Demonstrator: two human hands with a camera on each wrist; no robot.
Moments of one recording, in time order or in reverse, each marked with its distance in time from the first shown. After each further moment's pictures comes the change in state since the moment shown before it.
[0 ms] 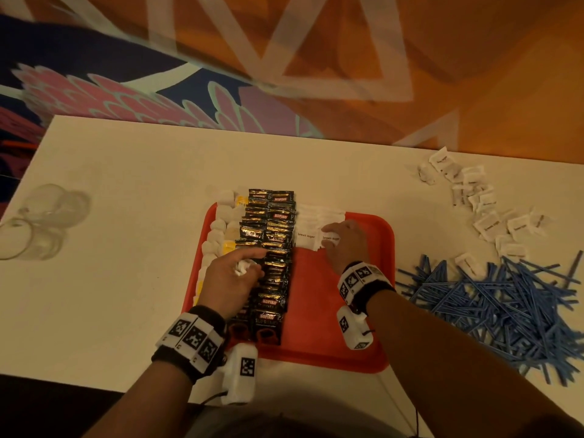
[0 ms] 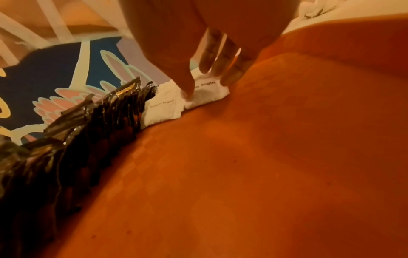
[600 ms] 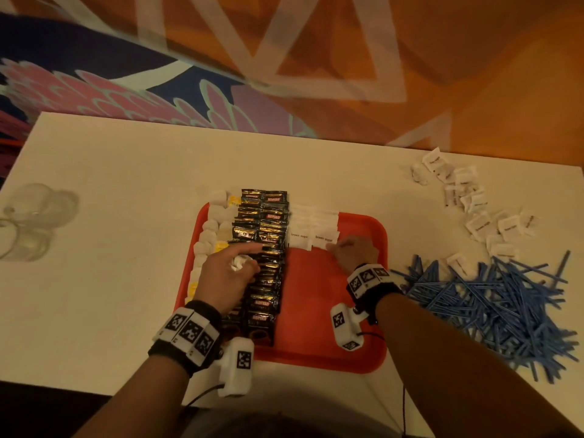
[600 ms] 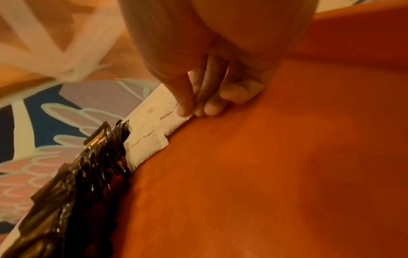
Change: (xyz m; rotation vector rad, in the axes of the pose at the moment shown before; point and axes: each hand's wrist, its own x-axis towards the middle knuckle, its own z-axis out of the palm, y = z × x) left_hand 0.009 0.004 0.005 0.025 -0.007 0.013; right_hand 0.000 0.012 -0.021 0.188 -0.060 0.450
